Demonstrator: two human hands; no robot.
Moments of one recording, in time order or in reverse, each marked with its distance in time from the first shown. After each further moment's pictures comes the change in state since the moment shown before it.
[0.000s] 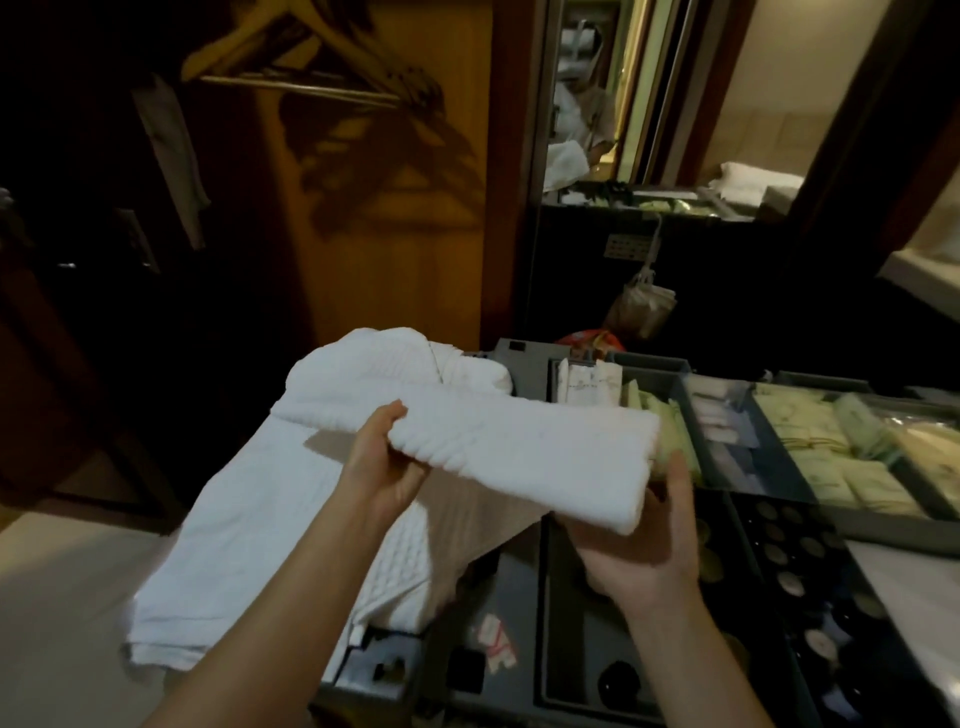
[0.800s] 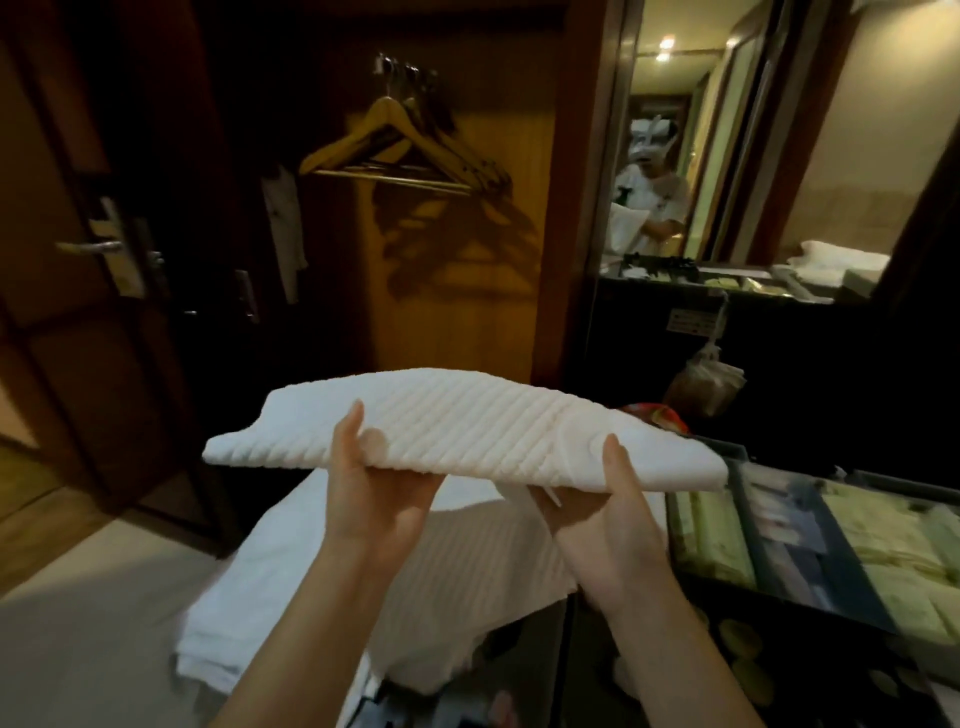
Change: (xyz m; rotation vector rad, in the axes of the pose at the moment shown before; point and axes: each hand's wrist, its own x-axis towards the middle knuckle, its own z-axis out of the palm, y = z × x) left_hand -0.068 0.024 0.034 -0.074 -0.104 0.439; right_hand 0.024 0.004 0.066 -0.202 -0.224 -0.003
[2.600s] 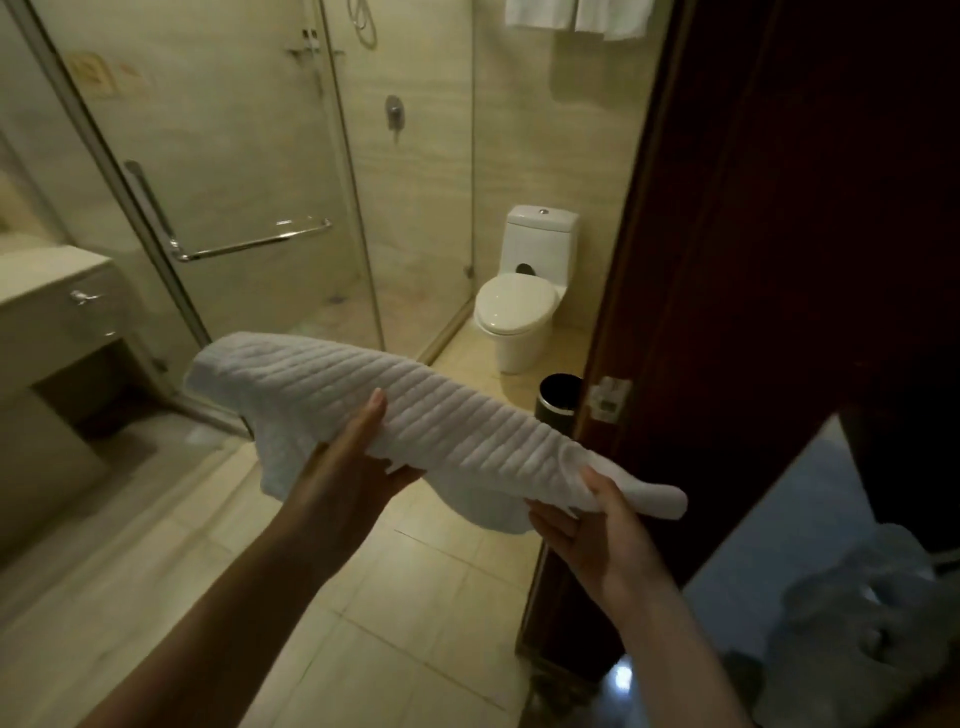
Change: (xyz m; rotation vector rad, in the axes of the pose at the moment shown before) left_hand -0.761 0.030 -0.057 0.468 1.093 0.916; right_hand -0.530 0.237 0.023 -0.485 -0.880 1.537
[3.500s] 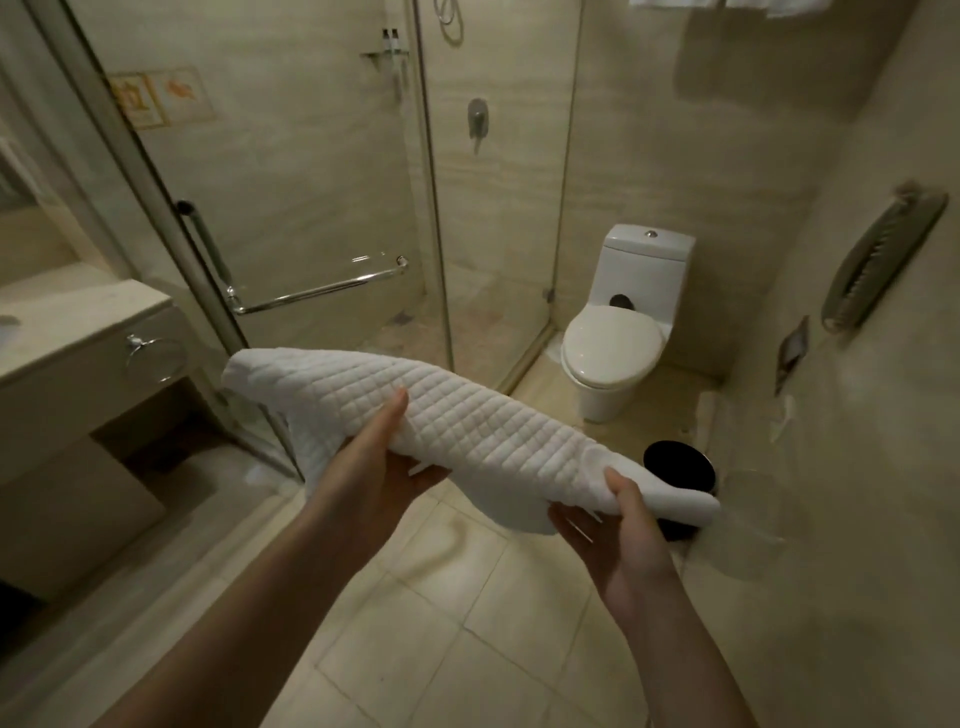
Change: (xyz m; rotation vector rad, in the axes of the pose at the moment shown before) left_hand 0.288 0.075 -0.174 -0.062 0.382 -0.148; right_hand 0.323 -0.017 0.173 -0.066 0.049 -0.048
